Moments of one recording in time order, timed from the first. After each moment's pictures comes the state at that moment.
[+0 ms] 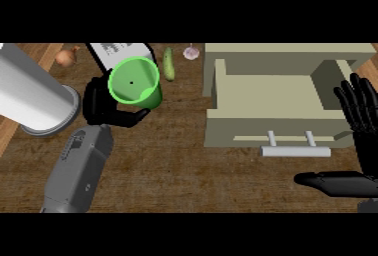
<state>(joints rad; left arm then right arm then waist) -0.61 0.08 0.21 -0.84 0.18 -0.23 -0.74 -0.06 -0.17 -0.17 -1.91 -0.03 0.20 -0.03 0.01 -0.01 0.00</state>
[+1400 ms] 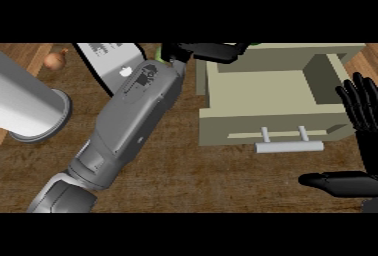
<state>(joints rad) -1.19 0.00 -0.14 -0.68 0.35 0.28 -0.31 -0.07 -0.18 -0.19 -1.89 -0.05 0.23 -0.06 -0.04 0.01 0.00</state>
